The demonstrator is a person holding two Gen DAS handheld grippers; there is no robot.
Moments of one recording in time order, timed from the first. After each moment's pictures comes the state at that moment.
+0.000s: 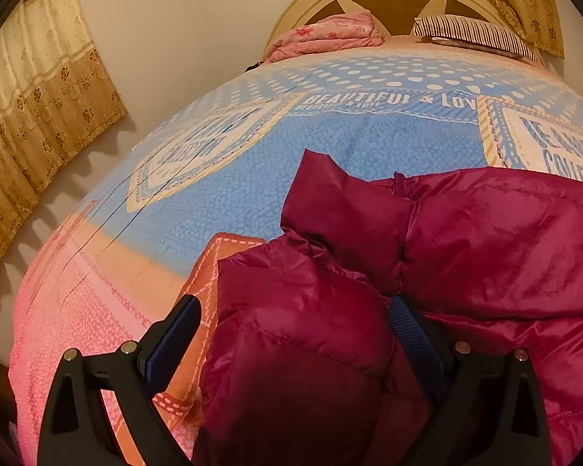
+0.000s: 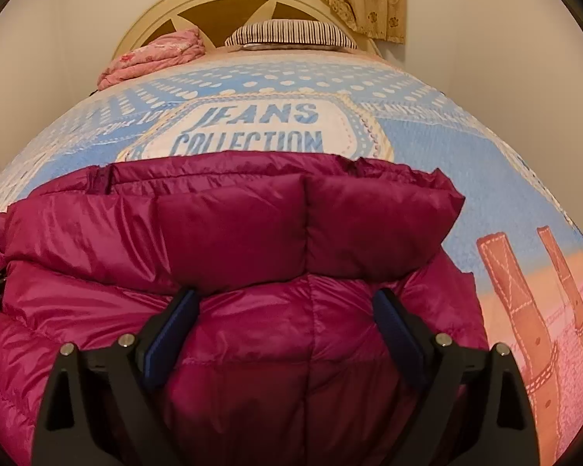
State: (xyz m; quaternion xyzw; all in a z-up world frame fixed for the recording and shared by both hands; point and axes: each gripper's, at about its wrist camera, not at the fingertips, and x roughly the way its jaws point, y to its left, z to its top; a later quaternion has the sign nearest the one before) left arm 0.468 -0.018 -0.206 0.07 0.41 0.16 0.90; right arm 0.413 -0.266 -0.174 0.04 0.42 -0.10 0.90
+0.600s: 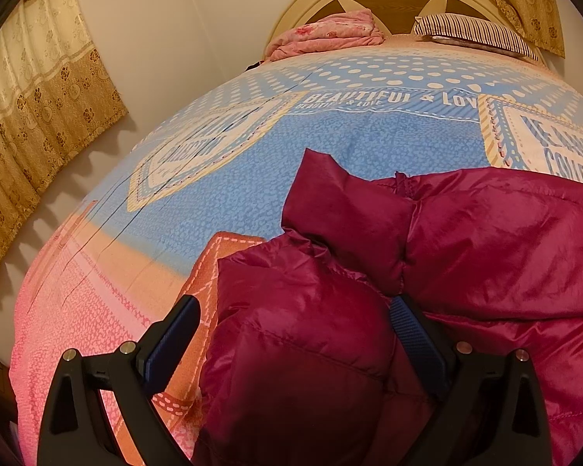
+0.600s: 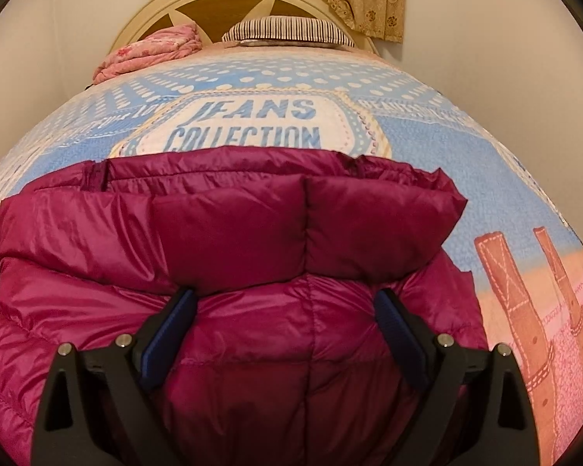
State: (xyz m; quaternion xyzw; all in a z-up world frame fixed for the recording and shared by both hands) left arm 0.468 -0.019 -0.206 0.07 0.41 0.16 0.90; right arm 0.416 -0.264 -0.177 0.03 0.42 -0.11 0.90
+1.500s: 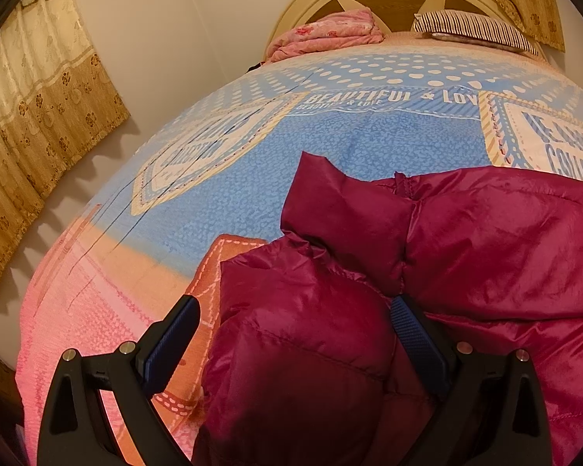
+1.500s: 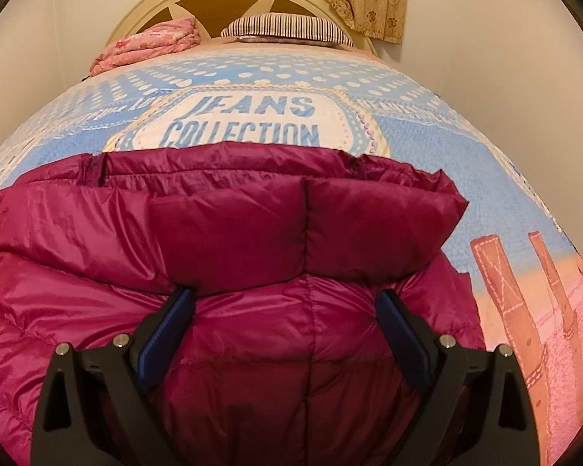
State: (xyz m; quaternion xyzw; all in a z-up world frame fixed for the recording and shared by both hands) left arm 0.469 -0.021 -0.202 0.09 0.41 0.17 0.89; right arm 0.417 -0.260 -0.178 0.01 0.43 -0.12 0.89
